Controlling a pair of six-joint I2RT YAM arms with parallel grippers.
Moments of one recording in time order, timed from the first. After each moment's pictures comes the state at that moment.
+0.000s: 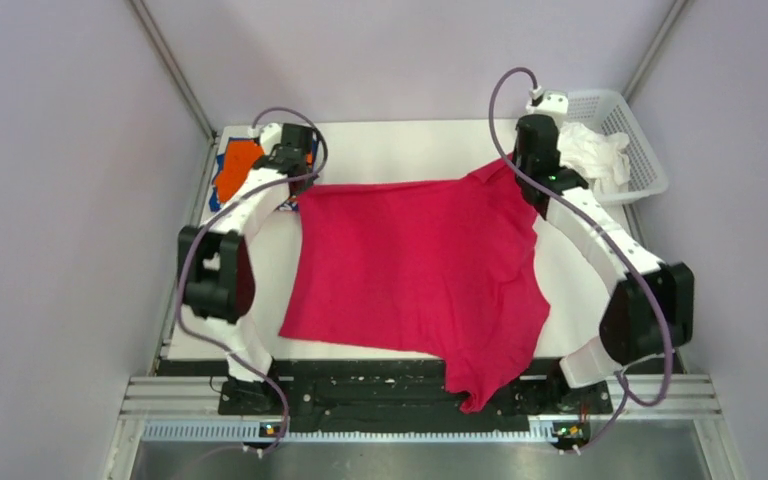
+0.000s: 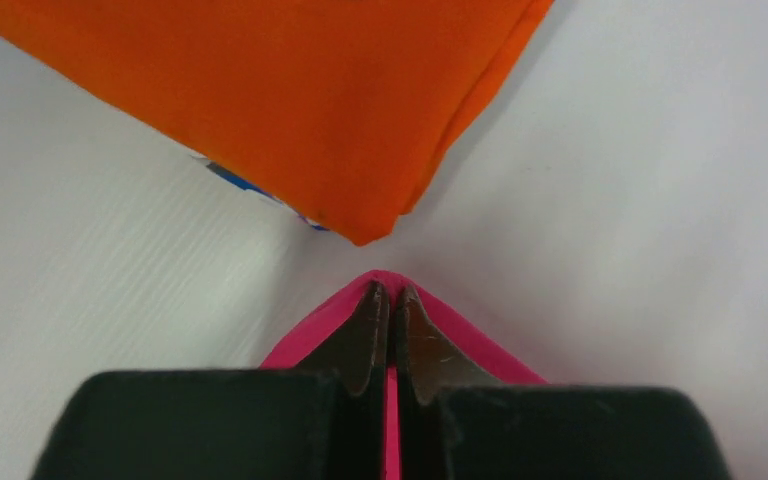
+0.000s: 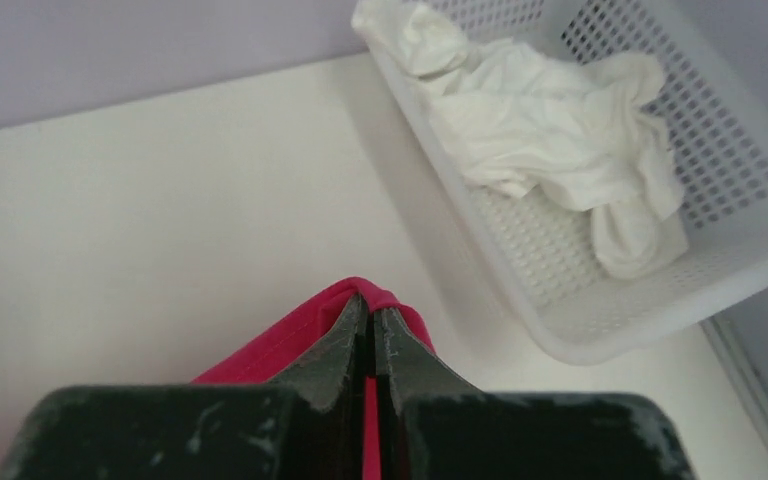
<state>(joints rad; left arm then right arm) -0.21 1.69 1.44 -0.51 -0.44 -0.75 0.32 1.45 1.31 -0.19 0.59 0.15</state>
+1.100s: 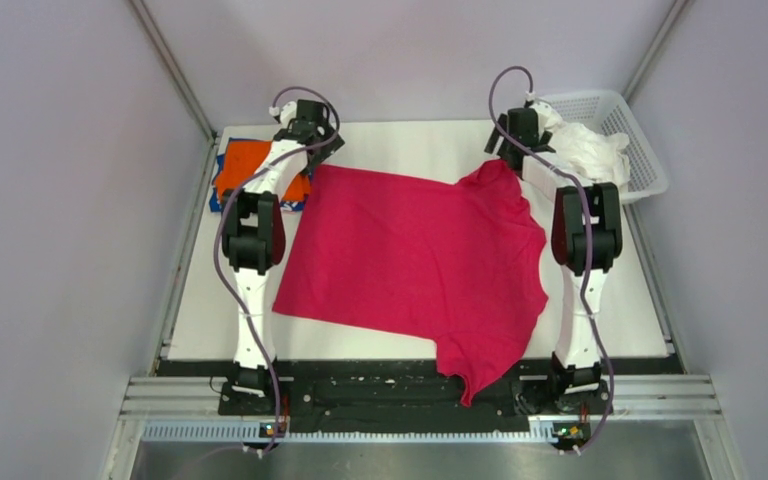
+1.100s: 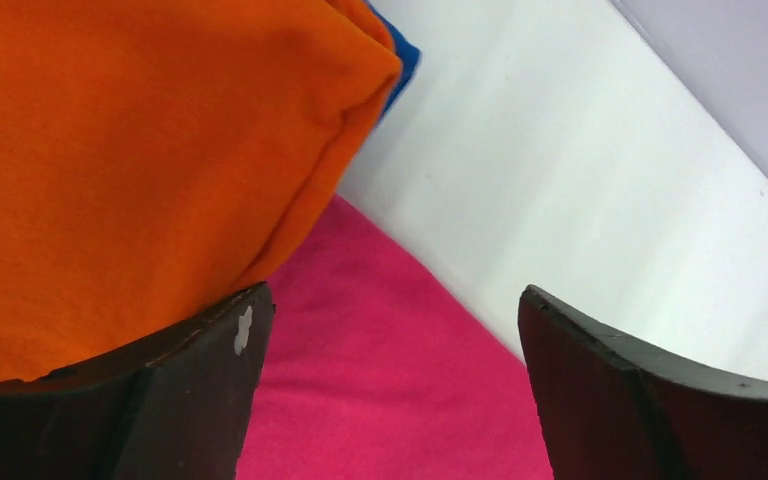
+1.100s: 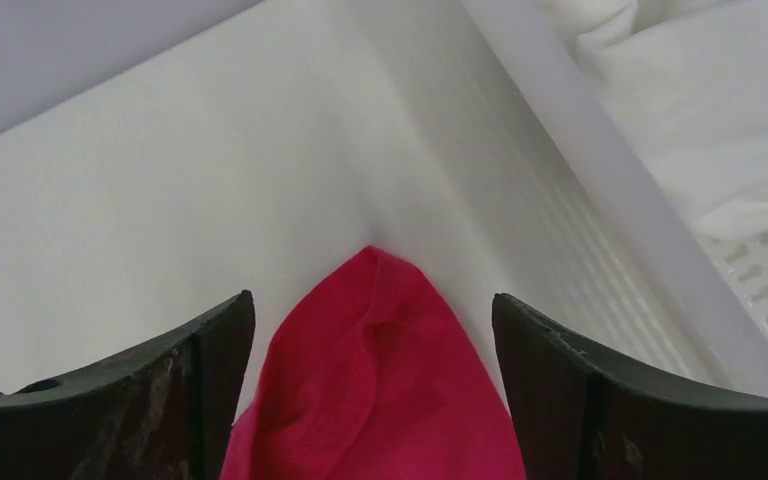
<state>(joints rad) -0.16 2.33 2.05 -0.52 -0.28 -0.79 0.14 2.23 1.73 -0.09 0.33 0.42</state>
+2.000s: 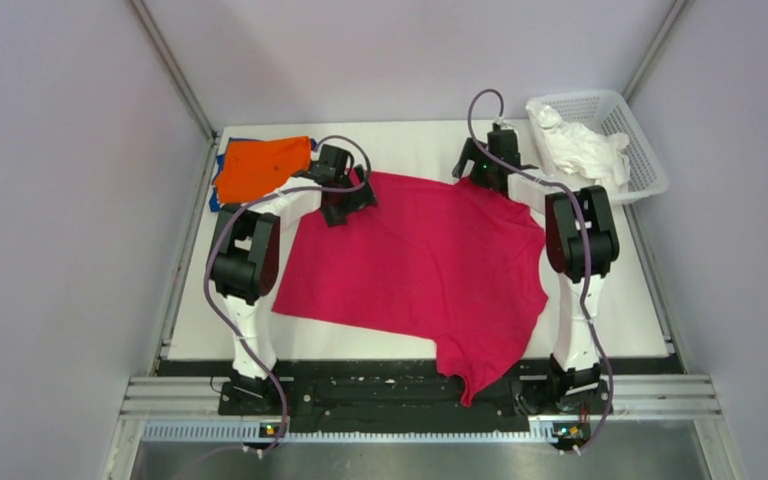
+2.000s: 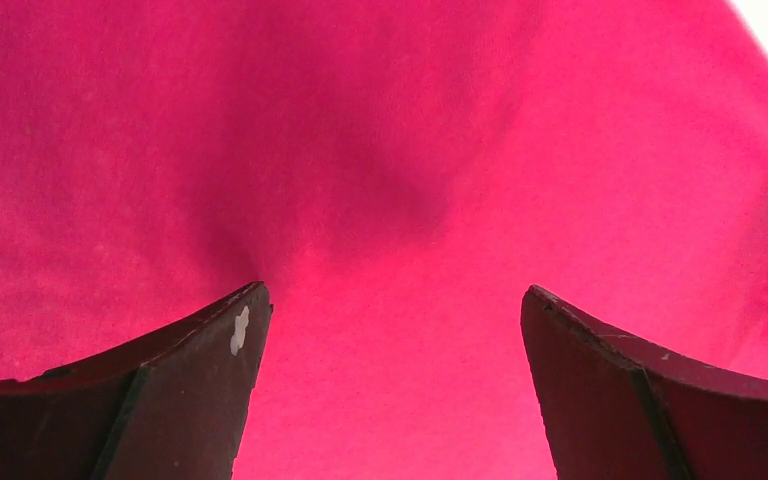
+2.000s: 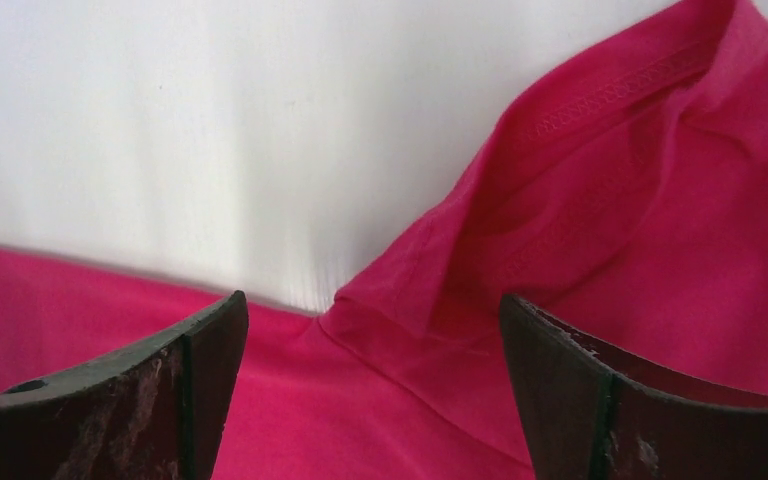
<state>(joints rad) -0.31 2.01 1.46 -0.40 0.07 -0.72 0.23 2.13 1.49 -0.01 -0.01 0.49</state>
